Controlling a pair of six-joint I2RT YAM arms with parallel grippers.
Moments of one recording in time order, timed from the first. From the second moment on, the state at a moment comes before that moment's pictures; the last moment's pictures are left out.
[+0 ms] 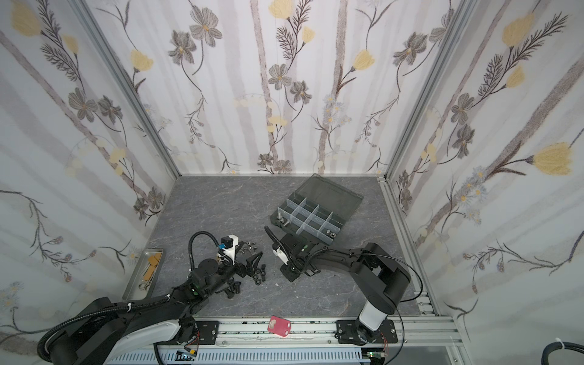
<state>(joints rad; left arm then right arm) -0.74 1.06 0.10 0.80 -0.08 -0.29 0.90 1.66 0.89 -0.45 -0.09 0.10</state>
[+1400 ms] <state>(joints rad) -0.74 1.19 0.16 0.93 -0.02 -0.27 0.33 1.62 1.03 -0.45 0.14 0.29</state>
